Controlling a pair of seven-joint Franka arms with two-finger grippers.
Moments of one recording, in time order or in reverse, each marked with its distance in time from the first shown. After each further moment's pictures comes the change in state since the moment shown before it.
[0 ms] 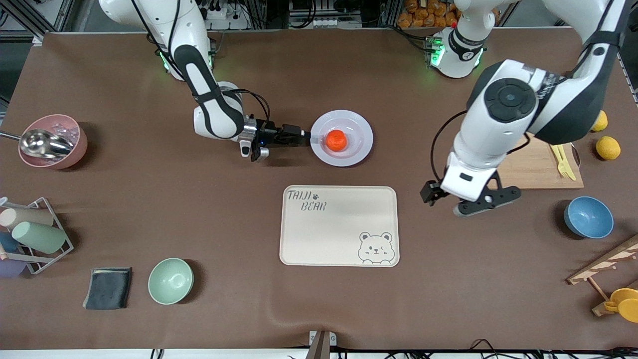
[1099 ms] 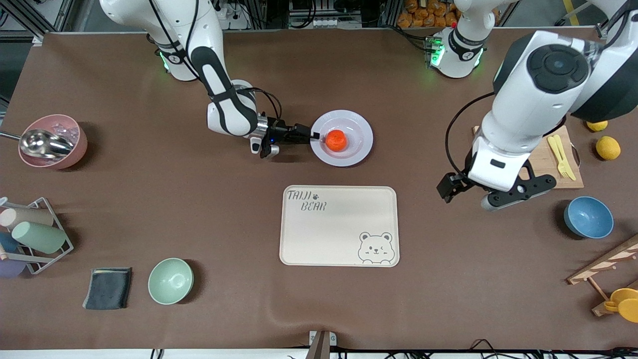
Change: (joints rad) left arm -0.014 -0.069 0.041 0.087 -0.107 -0.073 0.085; right arm 0.086 0.056 0.001 0.037 0.128 0.037 -0.028
